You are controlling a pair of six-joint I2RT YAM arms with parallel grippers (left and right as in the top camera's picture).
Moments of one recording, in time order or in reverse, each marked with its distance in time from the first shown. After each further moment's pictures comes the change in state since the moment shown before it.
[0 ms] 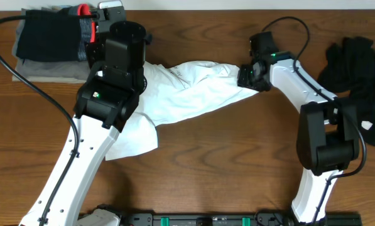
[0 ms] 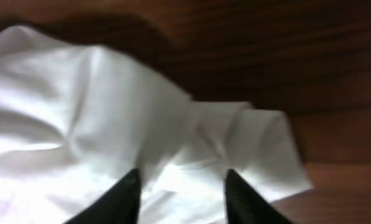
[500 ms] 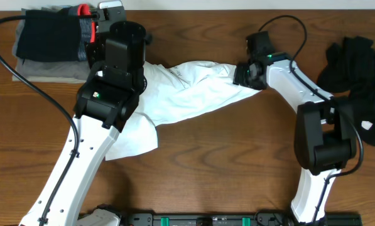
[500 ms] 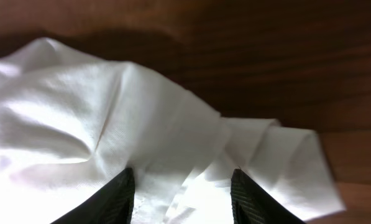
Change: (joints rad) left arm 0.000 0.000 0.000 0.000 0.000 0.000; right arm 0.032 0.018 -0.002 0.056 -0.001 0.012
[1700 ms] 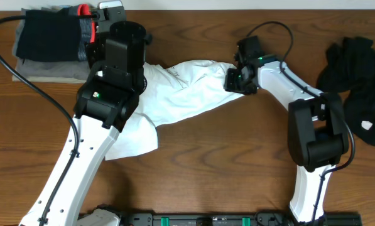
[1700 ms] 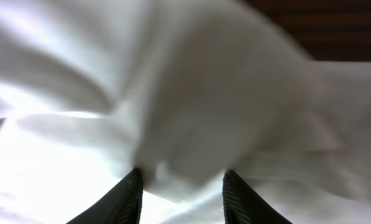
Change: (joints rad) left arm 0.000 0.000 0.000 0.000 0.000 0.000; right arm 0.051 0.039 0.010 -0.005 -0.122 -0.049
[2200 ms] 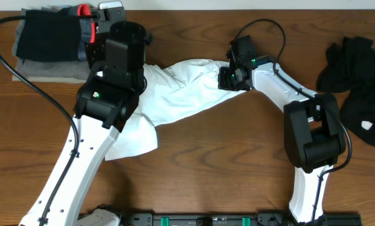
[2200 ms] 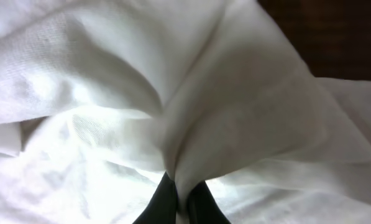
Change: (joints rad) left arm 0.000 0.000 0.000 -0.008 0.000 0.000; right arm 0.029 0.000 0.000 0.081 0.002 -0.027
